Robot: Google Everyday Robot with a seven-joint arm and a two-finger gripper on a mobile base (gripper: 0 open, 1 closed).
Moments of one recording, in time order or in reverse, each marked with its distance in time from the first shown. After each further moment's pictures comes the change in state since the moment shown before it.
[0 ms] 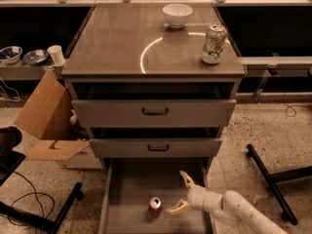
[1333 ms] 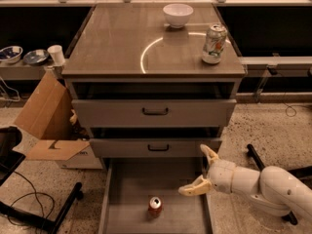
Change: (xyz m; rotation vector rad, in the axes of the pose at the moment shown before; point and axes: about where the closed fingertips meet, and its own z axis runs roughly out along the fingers) arm -0.251 0.012 -0.111 0.094 0.097 0.063
